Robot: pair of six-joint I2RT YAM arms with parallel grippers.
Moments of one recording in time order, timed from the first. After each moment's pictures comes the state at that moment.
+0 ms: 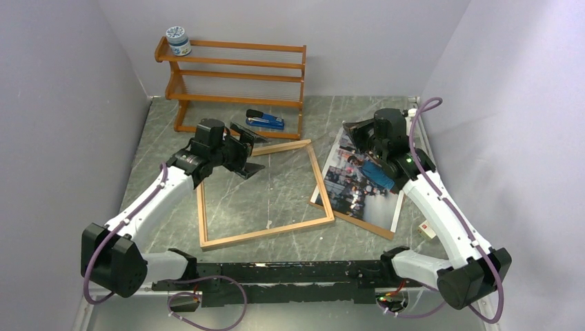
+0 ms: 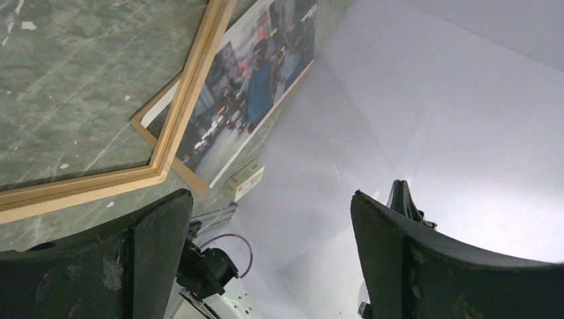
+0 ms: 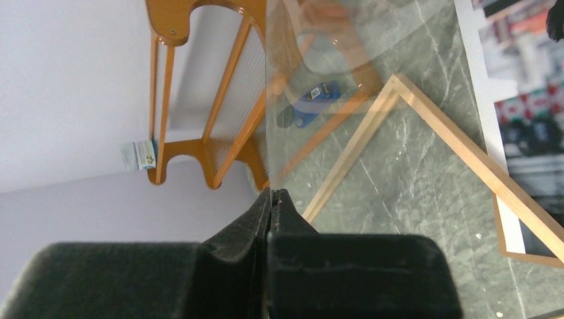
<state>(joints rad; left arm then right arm) -0.41 1.25 1.02 -0.36 0.33 -1.52 0.38 1.13 1.16 -0.47 0.21 1.36</state>
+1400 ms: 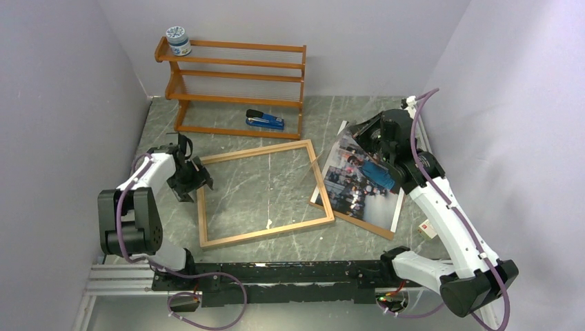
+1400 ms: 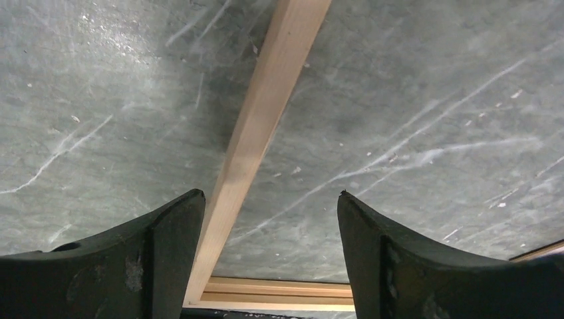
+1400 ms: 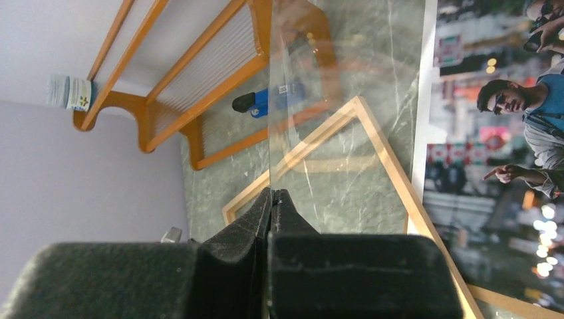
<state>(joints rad) 0.05 1.49 0.96 -0.78 0.06 -0.55 0.39 1.07 1.20 -0.52 0.20 0.99</state>
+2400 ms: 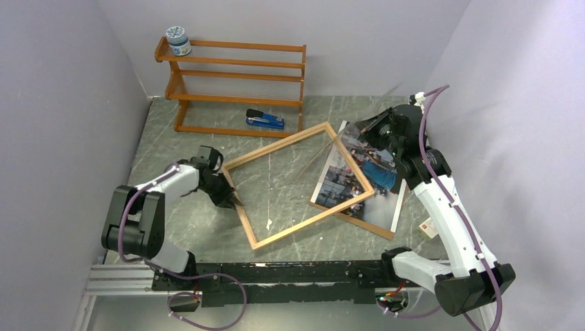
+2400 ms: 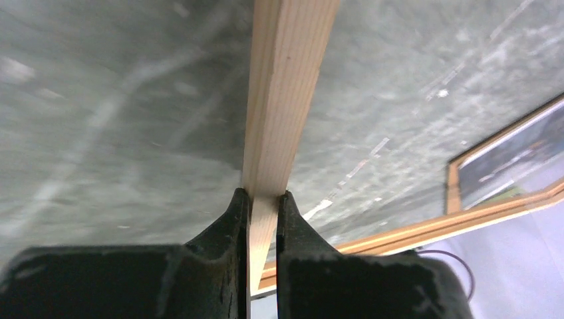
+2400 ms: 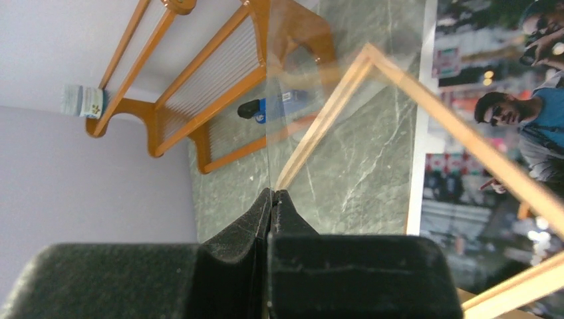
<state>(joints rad) -0.16 1.52 0.82 -0.64 0.33 -0.77 0.28 1.08 1.22 -0.52 0.09 0.95</state>
